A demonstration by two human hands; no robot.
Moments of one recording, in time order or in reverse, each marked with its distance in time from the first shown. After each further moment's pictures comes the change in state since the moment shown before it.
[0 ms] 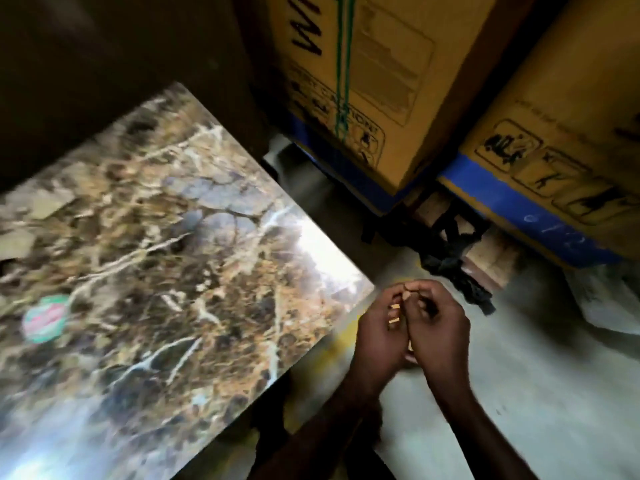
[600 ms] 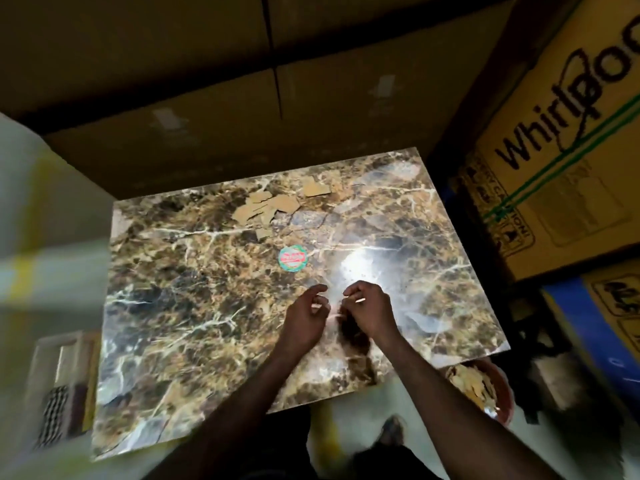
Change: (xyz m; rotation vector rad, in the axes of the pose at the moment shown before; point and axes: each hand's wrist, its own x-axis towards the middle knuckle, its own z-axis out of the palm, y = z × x) left_hand -0.160 -0.007 -0.417 0.121 0.488 -0.180; right_hand -0.183 -0.226 0.252 -0.378 -0.766 -0.358
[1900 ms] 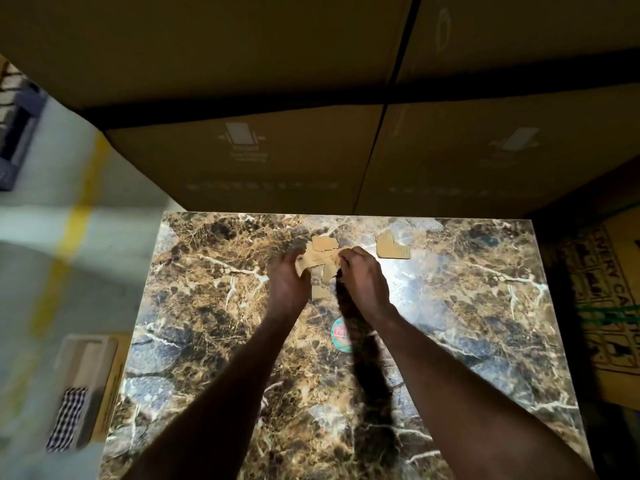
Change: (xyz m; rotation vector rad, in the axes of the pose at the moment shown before) left_hand 0.223 -0.032 -0.153 0.061 0.384 -0.168; right_hand 0.243 -0.159 0.106 -0.293 -0.043 -0.504
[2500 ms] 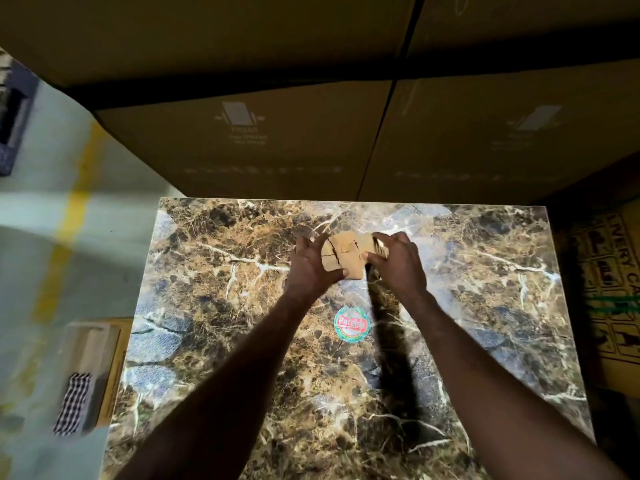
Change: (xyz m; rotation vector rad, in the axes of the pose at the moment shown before) left_hand 0.015 0.008 0.026 0.225 -0.235 0.088; right_hand 0.006 0.051 -0.030 -0.006 -0.118 0.291
